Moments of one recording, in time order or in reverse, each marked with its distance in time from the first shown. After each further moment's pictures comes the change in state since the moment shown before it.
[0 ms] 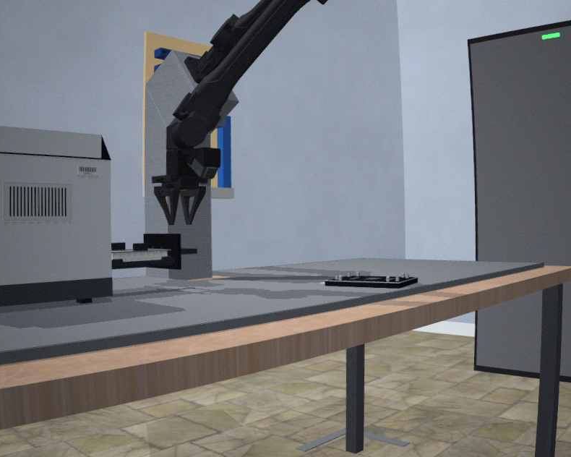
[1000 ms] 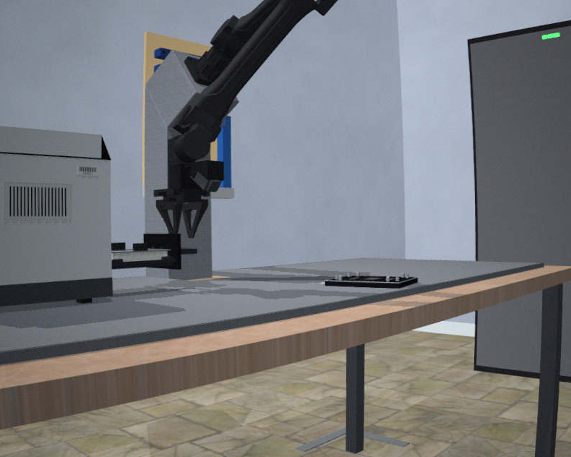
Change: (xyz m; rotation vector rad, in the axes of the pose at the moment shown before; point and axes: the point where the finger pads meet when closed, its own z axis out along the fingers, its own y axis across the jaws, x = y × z) arm -0.010 -0.001 0.028 0.004 -0.020 -0.035
